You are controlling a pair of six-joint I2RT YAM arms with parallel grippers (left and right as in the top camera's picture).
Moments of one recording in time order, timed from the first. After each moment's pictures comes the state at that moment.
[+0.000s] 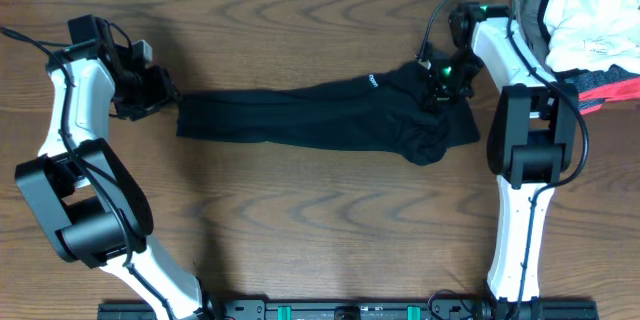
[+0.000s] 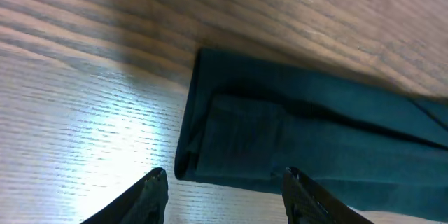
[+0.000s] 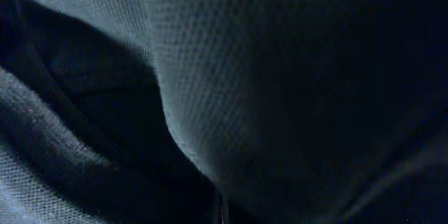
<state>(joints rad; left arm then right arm) 0.33 1.96 1.52 -0.95 0.31 0.00 0.05 2.44 1.97 -1.29 -0.37 -0.20</state>
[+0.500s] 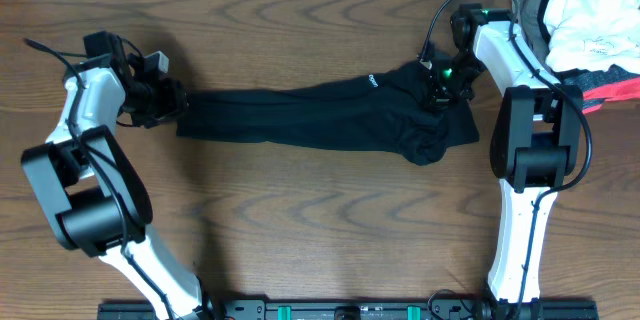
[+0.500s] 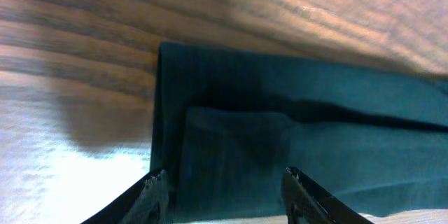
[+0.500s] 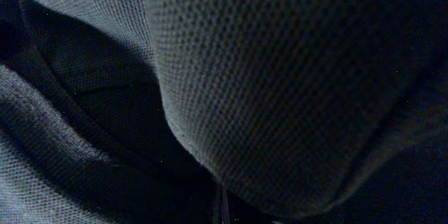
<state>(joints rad) 0.33 2.03 1.44 -0.84 0.40 0.09 0.05 2.41 1.92 -1.25 -0.37 -0.17</state>
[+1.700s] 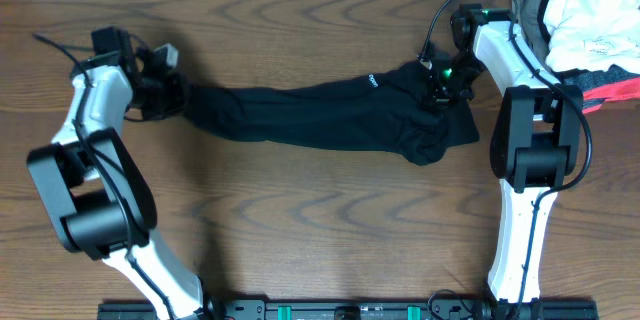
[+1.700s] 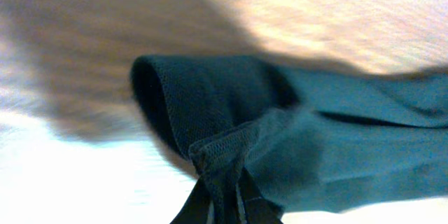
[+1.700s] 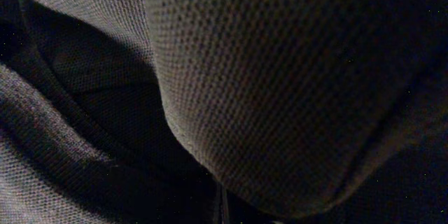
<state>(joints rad) 0.27 1.97 1.43 -0.81 0.49 0.06 0.05 2.41 1.92 -1.25 -0.37 -0.17</state>
